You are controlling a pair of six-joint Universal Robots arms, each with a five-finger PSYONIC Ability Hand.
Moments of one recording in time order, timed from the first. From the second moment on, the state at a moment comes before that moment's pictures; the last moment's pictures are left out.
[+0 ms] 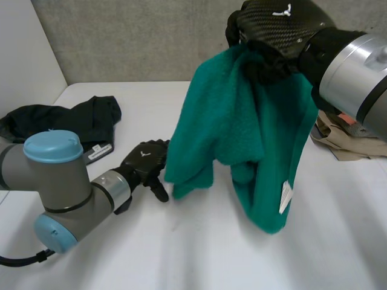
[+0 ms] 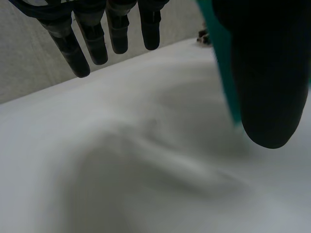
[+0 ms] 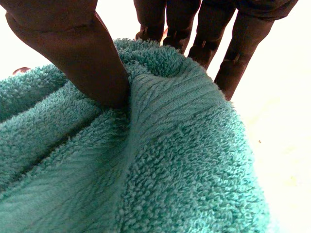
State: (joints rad) left arm 4.31 -2.13 -1.59 3.39 -1.21 3.26; right arm 2.03 -1.44 1.15 0.22 1.18 2.81; left_hand 0.23 0.23 0.23 0.22 0.05; right_hand 1.07 1.17 1.19 1.20 0.98
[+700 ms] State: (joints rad) left arm 4.48 -1.70 -1.66 3.32 -1.17 2.93; right arm 1.82 -1.36 1.23 0.32 1.19 2.76; left_hand 1.15 1.19 1.19 1.20 0.95; right_hand 1.07 1.17 1.19 1.20 0.98
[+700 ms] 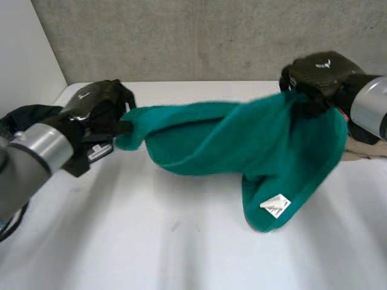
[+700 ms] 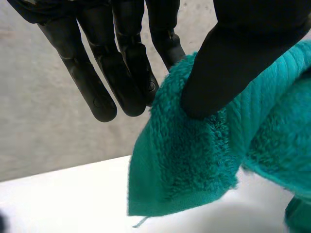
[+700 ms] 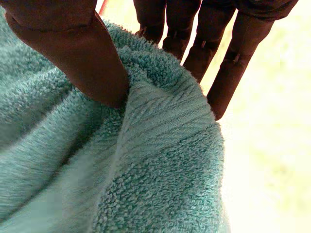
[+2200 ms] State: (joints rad) left arm 4.37 -1.89 -1.70 3.46 -1.56 3.35; right arm 1.75 -1.17 1.34 0.28 1.25 2.60; left_hand 1.15 1.20 1.19 1.20 0.98; right_hand 0.41 0.41 0.41 0.38 0.19
